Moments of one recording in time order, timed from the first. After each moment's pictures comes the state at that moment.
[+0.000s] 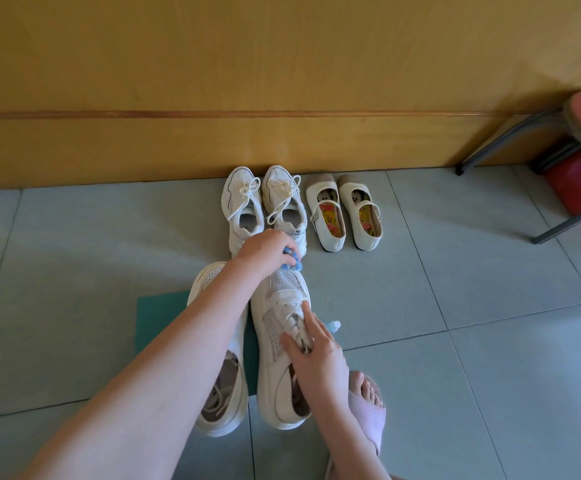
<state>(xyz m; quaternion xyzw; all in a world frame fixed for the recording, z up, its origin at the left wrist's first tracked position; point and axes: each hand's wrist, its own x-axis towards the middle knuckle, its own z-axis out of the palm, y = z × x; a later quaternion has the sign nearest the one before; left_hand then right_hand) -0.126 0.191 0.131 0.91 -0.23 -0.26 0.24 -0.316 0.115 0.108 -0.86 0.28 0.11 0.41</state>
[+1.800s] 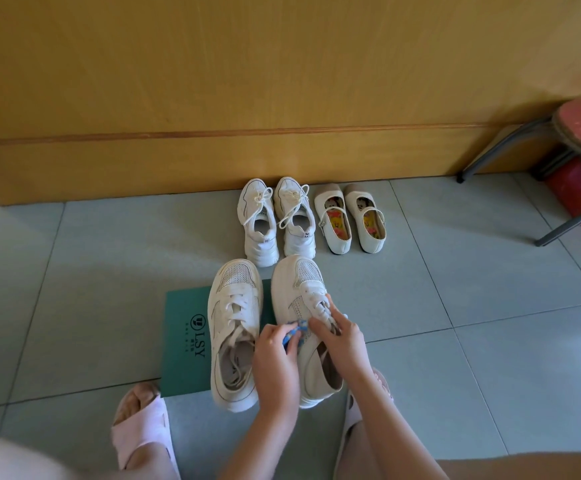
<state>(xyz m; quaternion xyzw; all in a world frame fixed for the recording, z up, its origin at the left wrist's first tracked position) -0.330 0.200 0.105 0.89 0.09 -0.01 0.44 -0.321 0.085 0.115 -0.79 0.27 0.12 0.54</state>
